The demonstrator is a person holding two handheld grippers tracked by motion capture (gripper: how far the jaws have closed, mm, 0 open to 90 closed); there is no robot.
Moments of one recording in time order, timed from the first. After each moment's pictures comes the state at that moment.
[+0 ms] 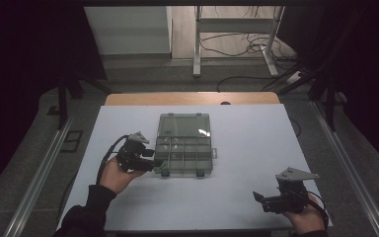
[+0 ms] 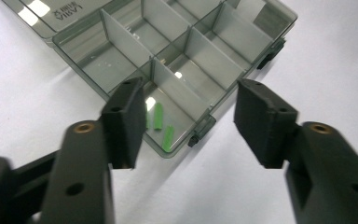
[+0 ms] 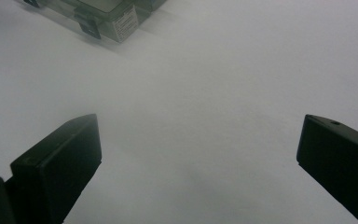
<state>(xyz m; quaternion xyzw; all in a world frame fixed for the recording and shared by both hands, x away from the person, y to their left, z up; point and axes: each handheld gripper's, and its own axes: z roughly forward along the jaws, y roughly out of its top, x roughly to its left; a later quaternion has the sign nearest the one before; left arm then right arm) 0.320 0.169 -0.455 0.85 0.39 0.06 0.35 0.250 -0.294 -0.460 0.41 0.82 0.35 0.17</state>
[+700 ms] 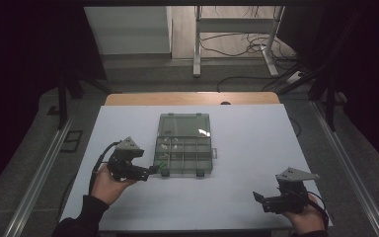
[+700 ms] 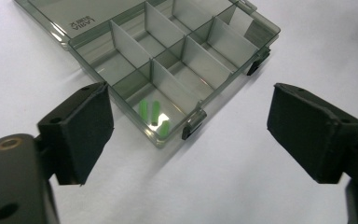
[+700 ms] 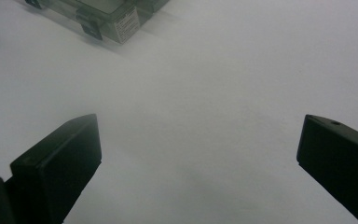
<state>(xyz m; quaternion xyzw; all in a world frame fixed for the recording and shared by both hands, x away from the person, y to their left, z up) 0.289 0.183 -0.451 0.83 0.39 0.09 0.39 0.250 -0.294 -0.459 0.41 0.82 0.35 0.17</state>
